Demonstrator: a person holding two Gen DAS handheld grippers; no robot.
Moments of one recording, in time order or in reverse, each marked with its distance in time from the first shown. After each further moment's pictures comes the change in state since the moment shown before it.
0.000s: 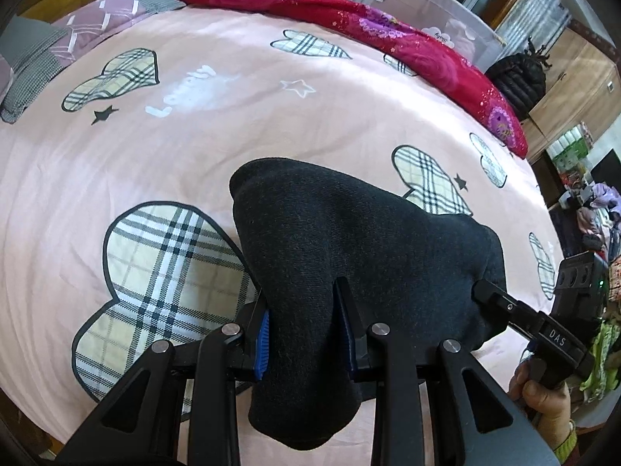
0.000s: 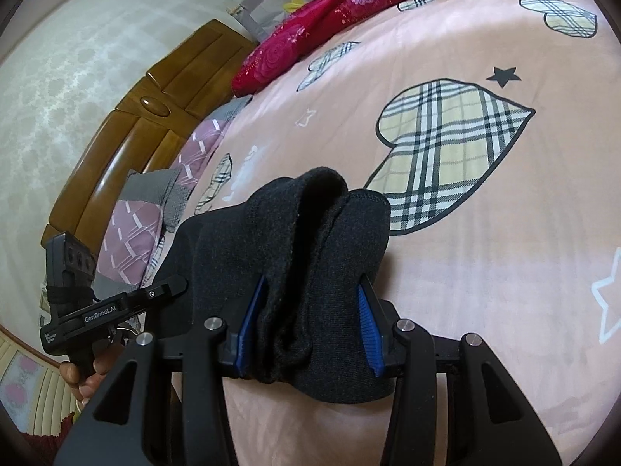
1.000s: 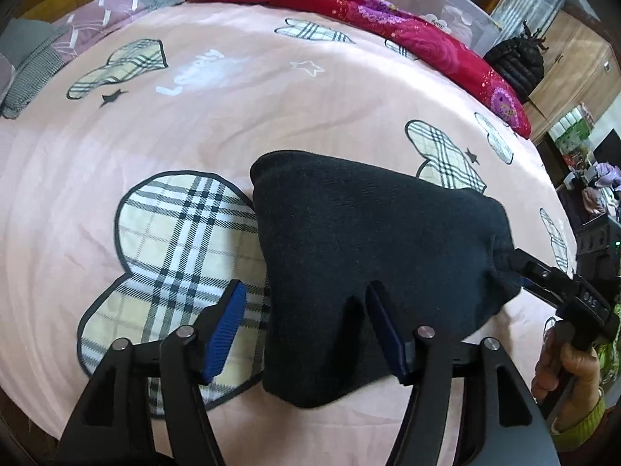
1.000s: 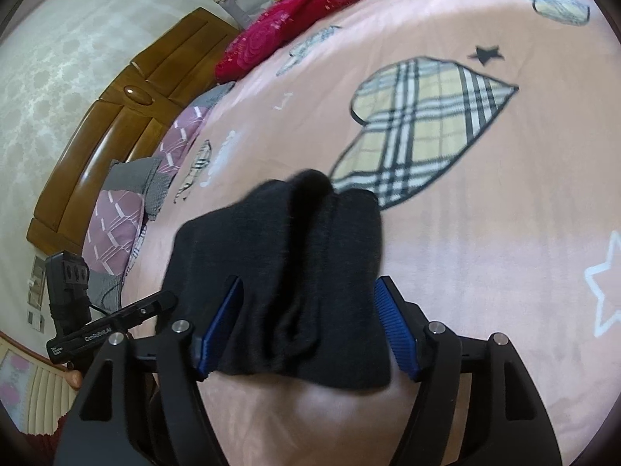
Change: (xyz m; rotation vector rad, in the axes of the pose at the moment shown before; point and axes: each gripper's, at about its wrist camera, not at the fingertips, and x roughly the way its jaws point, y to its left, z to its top) left arm 0.001 0.015 -0.035 0.051 -0.002 0.025; right arm 0.002 -0.009 -0.006 -0.012 0.032 -0.056
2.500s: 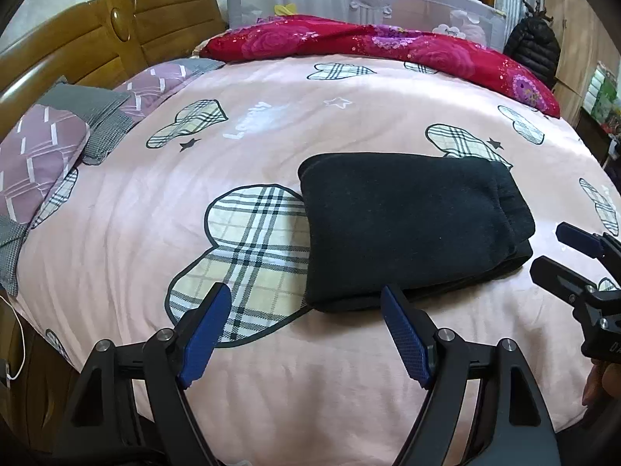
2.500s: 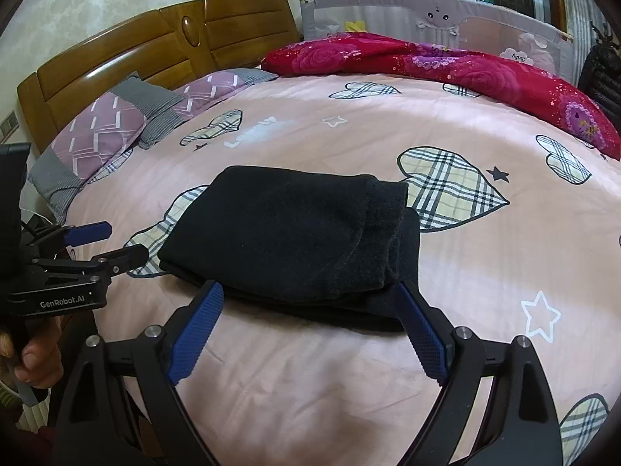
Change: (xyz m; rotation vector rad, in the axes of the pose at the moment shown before) left arm -0.064 -0.031 -0.070 0.134 -0.180 0.305; right arm -0.036 0.102 -0.070 -0.467 -0.109 -0.263
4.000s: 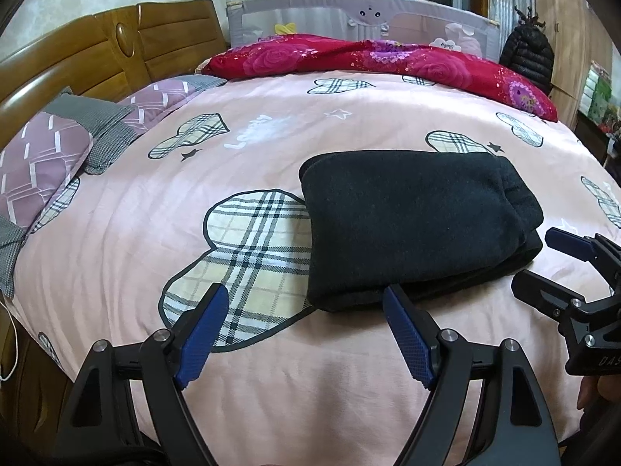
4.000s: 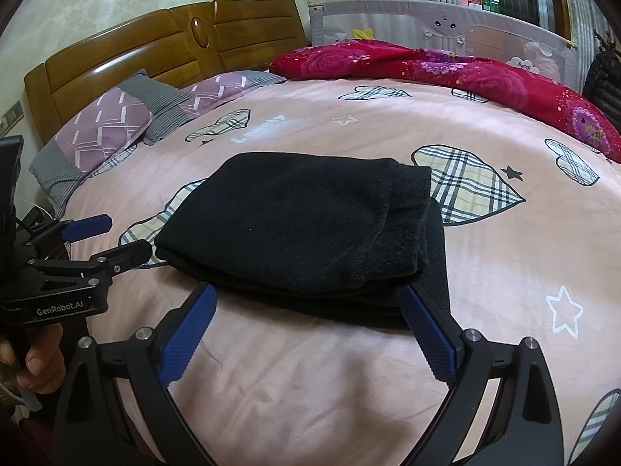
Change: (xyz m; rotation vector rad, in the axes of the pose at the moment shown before) left arm 0.009 -0.001 -0.022 0.016 -0.089 0.006; right arm 0.020 0.015 -0.022 -0.026 -0.040 0.013
